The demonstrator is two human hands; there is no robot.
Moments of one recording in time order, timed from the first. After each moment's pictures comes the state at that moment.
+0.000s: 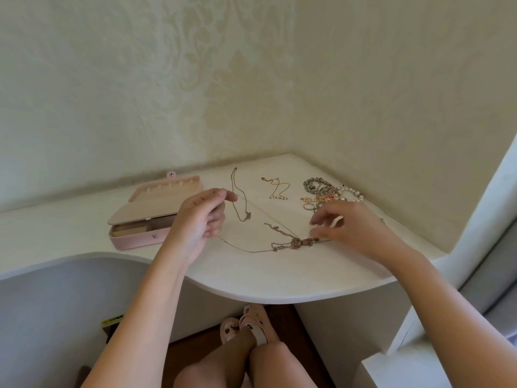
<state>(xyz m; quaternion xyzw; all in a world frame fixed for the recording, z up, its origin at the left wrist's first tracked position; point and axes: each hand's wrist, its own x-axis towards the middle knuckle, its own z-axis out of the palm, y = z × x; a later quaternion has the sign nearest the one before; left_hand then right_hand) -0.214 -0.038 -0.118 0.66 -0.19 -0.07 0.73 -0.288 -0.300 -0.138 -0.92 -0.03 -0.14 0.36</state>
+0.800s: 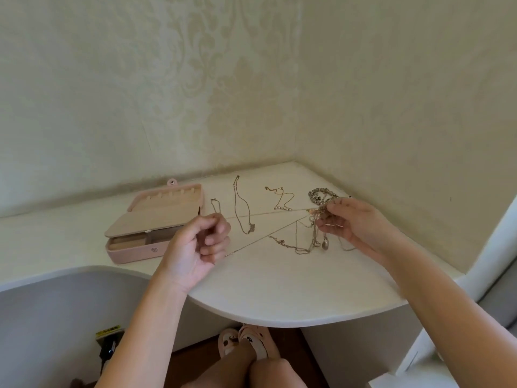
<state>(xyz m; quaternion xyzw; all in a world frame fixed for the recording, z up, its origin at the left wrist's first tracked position) -0.204 -0.023 -0.133 0.47 -0.22 -0.24 0.82 -0.248 -0.301 -0.133 -0.64 0.04 -0.07 0.76</state>
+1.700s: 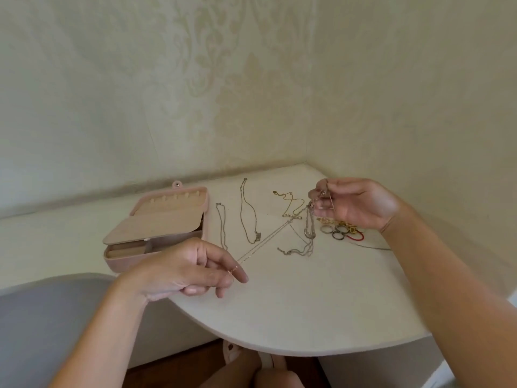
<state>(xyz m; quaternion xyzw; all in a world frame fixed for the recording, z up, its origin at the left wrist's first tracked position) -0.200 0.006 -0.109 0.72 -0.31 -0.36 0.50 -0.177 -0.329 -0.110 -0.53 -0.17 0.19 0.81</state>
